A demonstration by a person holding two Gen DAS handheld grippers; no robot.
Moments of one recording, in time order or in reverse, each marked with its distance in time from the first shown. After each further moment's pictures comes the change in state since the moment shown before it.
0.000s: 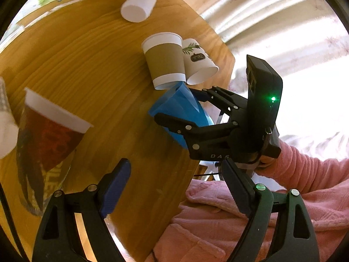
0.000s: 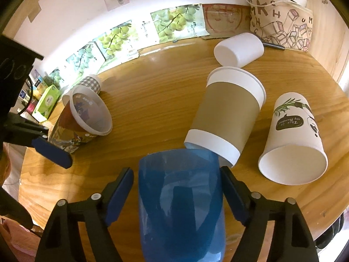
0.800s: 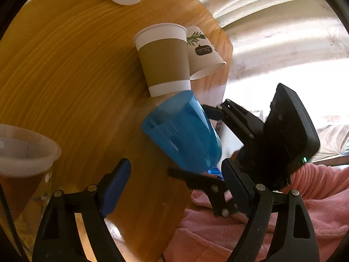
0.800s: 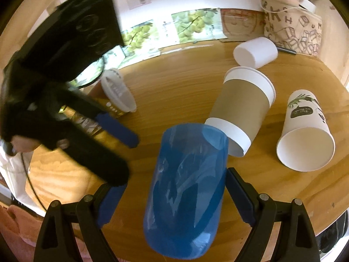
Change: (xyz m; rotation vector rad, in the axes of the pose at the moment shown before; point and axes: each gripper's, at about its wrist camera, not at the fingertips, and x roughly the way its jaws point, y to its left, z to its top) left arm 0.036 0.023 0.040 0.047 0.152 -0.086; right arm -0.013 0.019 -0.020 -0.041 -0.029 0.066
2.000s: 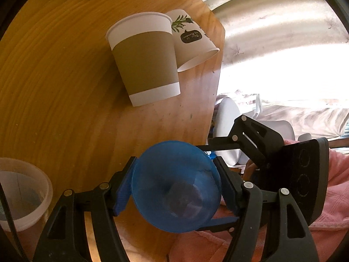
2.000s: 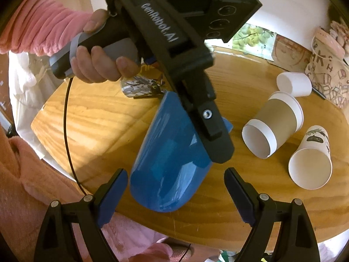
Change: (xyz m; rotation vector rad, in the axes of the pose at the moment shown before) left arm 0.055 -0.025 0.040 0.073 0.111 -0.031; right arm -0.029 0.042 -0.034 -0.375 0.043 0.065
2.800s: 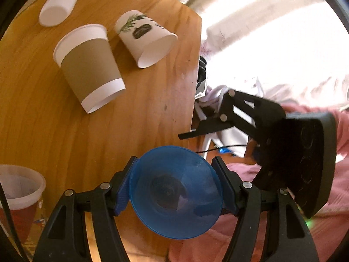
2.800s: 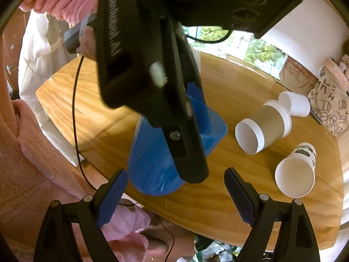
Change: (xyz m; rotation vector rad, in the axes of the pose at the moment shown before) left arm -0.004 -0.052 -0.021 0.170 -0.018 0.080; right arm -0.021 0.011 -0.019 -0.204 0.009 -0.038
